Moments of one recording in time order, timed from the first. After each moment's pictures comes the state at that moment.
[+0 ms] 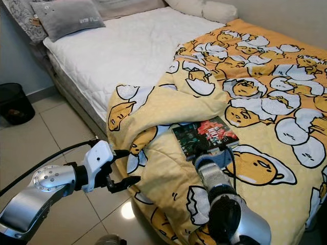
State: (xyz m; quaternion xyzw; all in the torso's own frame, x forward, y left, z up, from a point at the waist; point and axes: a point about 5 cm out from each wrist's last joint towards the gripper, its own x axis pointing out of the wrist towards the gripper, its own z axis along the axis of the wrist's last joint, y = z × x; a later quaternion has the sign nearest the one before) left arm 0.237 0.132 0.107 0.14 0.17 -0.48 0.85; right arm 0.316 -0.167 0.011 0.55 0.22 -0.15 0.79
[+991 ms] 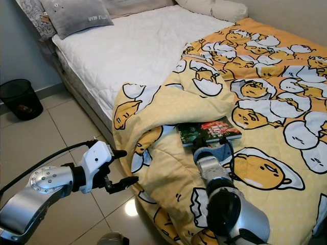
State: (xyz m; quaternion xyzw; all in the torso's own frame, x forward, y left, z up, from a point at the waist) left arm 0.236 0.137 0.104 0.15 0.18 -0.47 0.85; right arm 0.320 -0.170 0.015 0.55 0.22 -0.14 0.79
